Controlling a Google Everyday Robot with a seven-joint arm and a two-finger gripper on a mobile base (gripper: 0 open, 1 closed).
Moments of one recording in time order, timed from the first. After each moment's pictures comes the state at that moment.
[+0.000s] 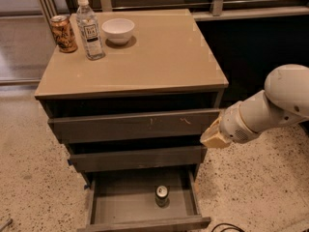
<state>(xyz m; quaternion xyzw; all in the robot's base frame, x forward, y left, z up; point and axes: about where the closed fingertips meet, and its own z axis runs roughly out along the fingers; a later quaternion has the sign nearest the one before) 0.481 -0.158 0.738 -0.54 0.79 0.15 0.23</state>
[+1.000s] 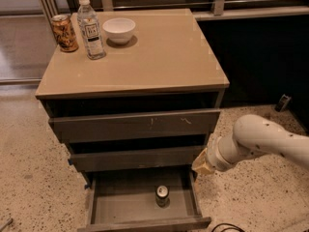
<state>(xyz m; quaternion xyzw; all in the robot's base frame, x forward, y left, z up) 0.485 -0.154 0.578 -0.57 0.79 0.15 0.20</state>
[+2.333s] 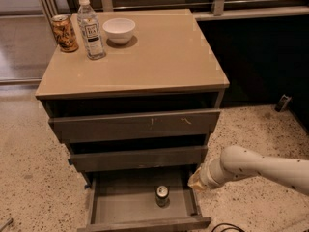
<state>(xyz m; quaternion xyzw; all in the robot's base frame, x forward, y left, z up) 0.493 -0.158 0.432 -0.55 0.80 0.15 0.20</state>
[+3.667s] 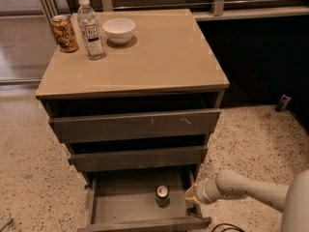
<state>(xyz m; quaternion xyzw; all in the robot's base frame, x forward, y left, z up) 0.506 -0.156 0.276 -0.55 0.78 0.18 0.24</state>
